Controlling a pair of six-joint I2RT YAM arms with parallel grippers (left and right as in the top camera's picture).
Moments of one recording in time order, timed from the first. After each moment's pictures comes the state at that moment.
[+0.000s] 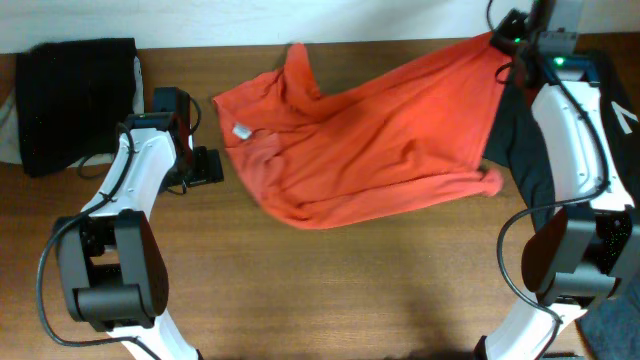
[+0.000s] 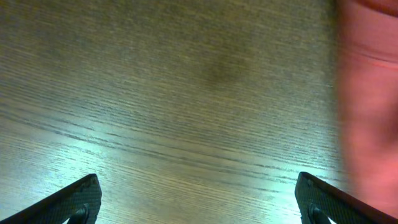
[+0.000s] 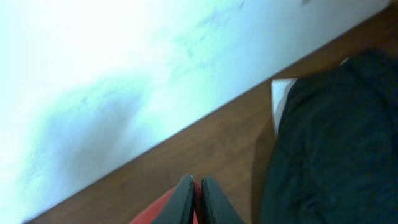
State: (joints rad) left arm 0.02 1.94 1.45 -0.95 -0.13 -0.19; right arm -0.13 1.97 1.84 -0.43 0.11 0.43
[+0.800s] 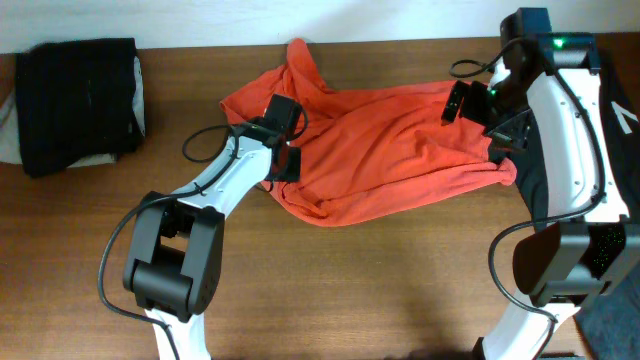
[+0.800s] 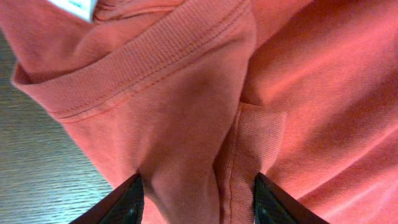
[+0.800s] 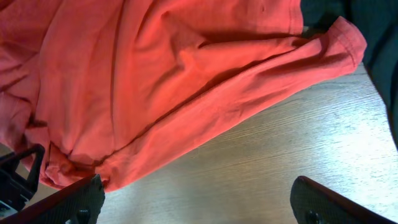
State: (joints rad) left arm -0.38 2.04 1.45 -0.69 -0.12 -0.28; right arm -0.04 1.97 2.04 -1.49 -0.15 0.38
